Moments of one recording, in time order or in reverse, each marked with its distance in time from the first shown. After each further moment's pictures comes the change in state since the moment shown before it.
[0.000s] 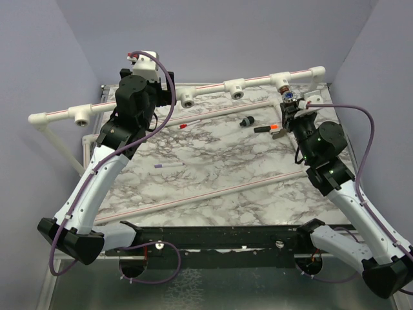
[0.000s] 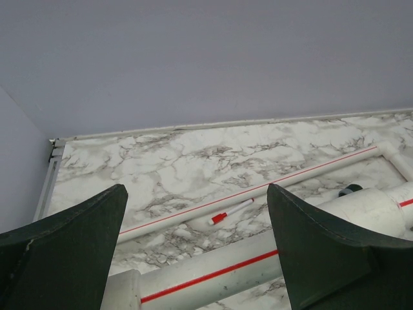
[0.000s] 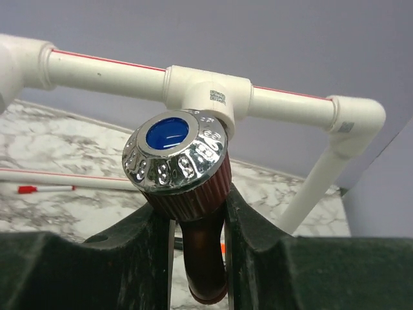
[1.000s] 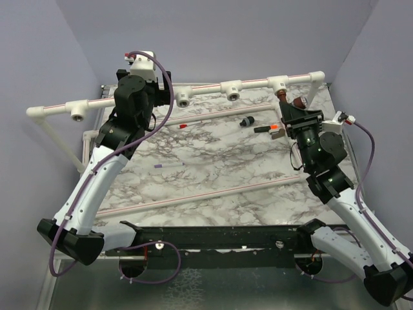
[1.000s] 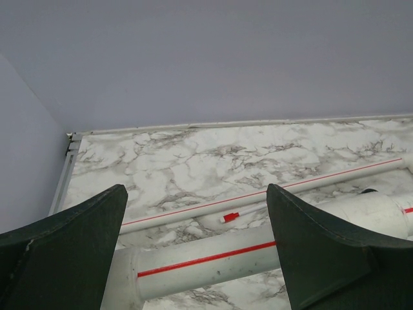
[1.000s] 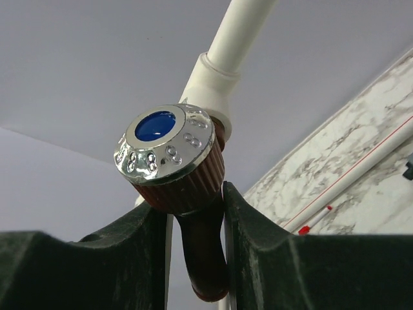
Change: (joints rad) left arm 0.006 0.003 0.000 -0.009 -0.046 0.005; right arm -0.007 -0.071 -0.115 0.063 0.136 1.348
